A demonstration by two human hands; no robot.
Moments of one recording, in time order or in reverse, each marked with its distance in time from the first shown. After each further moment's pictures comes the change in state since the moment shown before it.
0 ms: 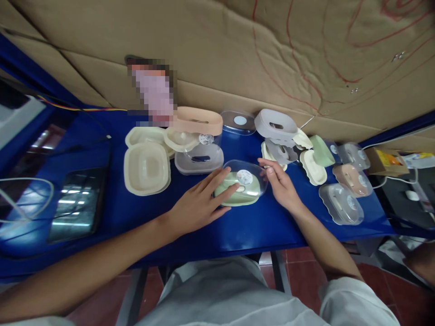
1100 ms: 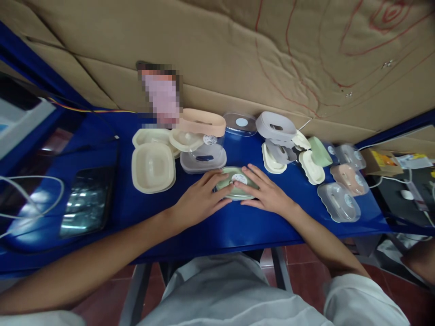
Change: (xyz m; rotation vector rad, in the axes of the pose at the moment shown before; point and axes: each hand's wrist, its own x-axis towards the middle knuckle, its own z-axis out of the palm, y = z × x) left_hand -0.001 -0.011 0.004 -0.029 0.080 0.035; right_hand -0.006 0.006 0.015 -0.761 -0.349 -0.716
